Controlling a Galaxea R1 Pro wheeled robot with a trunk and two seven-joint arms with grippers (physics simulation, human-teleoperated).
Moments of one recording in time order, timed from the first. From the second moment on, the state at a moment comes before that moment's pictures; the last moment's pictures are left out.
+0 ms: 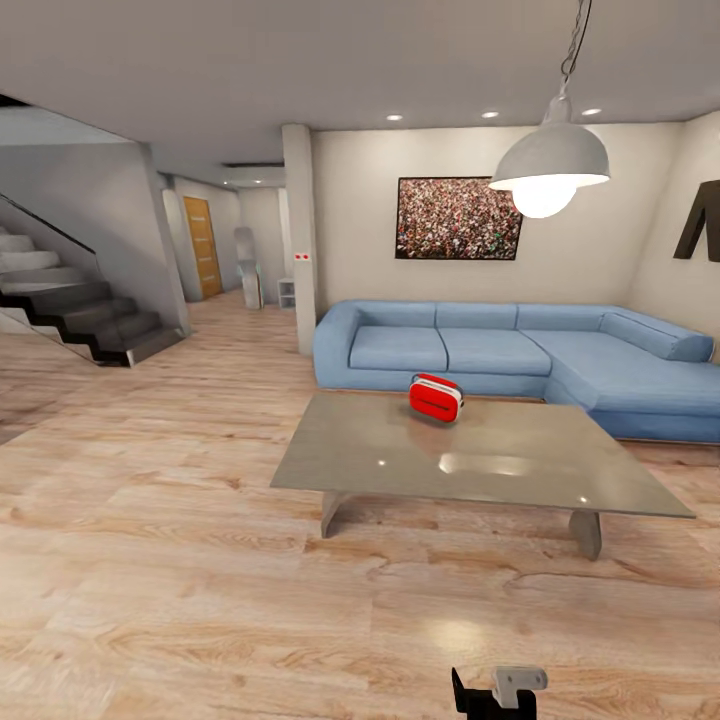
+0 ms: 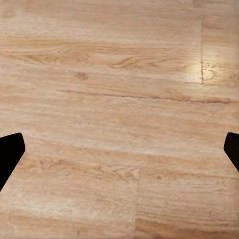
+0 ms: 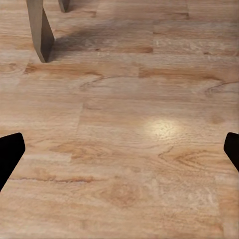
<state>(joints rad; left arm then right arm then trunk) 0.00 0.00 0.02 -0.64 0.00 -0.14 0.00 -0.04 0.04 0.01 -0.89 0.00 -0.09 -0.02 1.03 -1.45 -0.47</state>
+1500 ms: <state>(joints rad) 0.00 0.00 0.02 -0.64 0.00 -0.14 0.00 -0.04 0.05 0.01 -0.18 0.00 -0.19 -0.02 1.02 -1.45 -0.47</state>
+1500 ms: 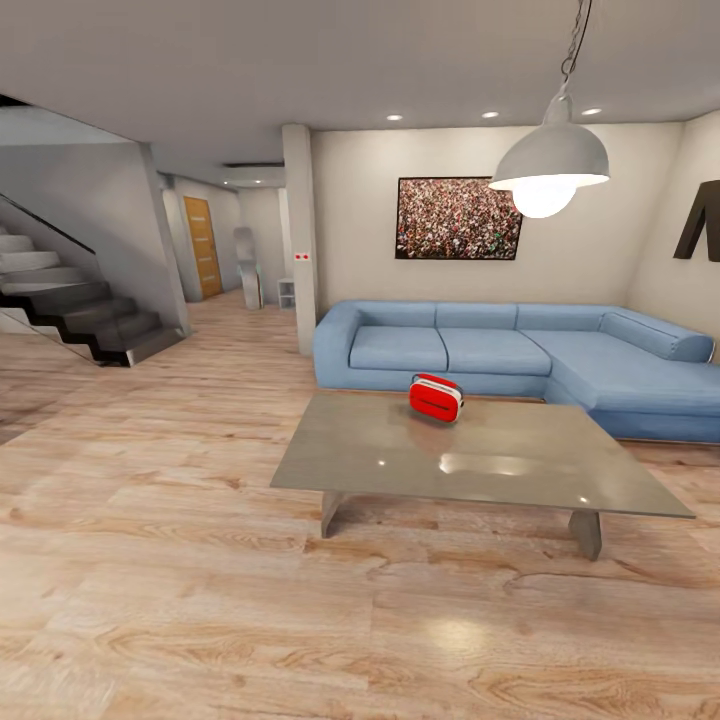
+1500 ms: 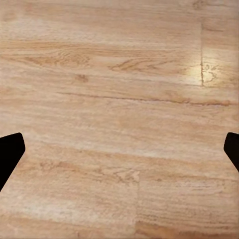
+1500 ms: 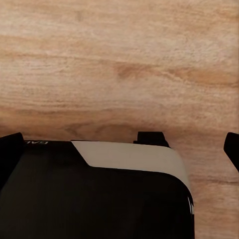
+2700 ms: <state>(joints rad) 0.00 0.00 0.02 -0.64 0.00 -0.14 0.00 -0.04 0.05 0.01 -0.18 0.00 -0.19 -0.01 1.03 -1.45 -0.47</state>
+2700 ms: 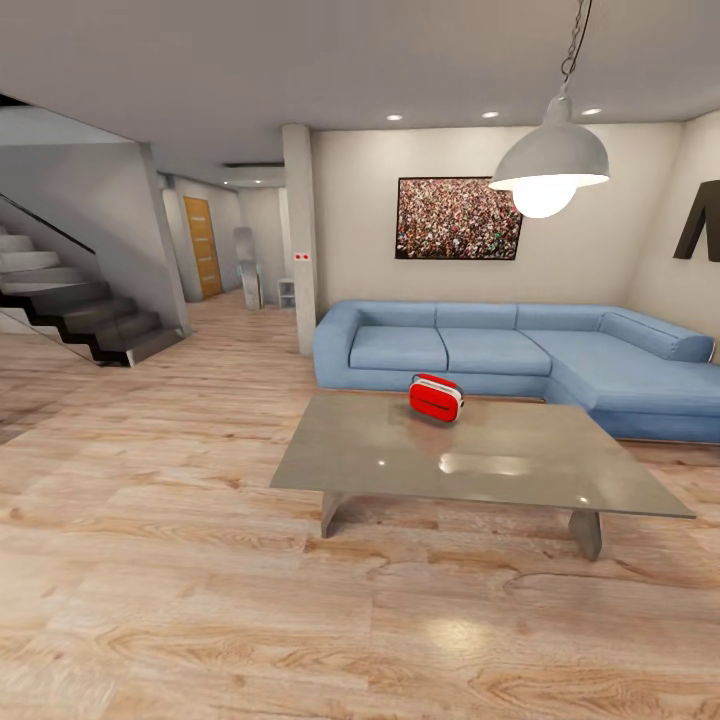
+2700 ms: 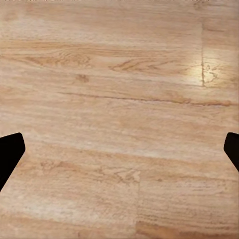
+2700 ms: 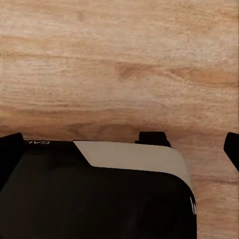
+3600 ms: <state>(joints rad) 0.00 0.00 0.02 -0.64 0.00 -0.14 0.00 -0.04 0.05 0.01 -0.67 0.00 -0.23 -0.01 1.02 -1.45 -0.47</state>
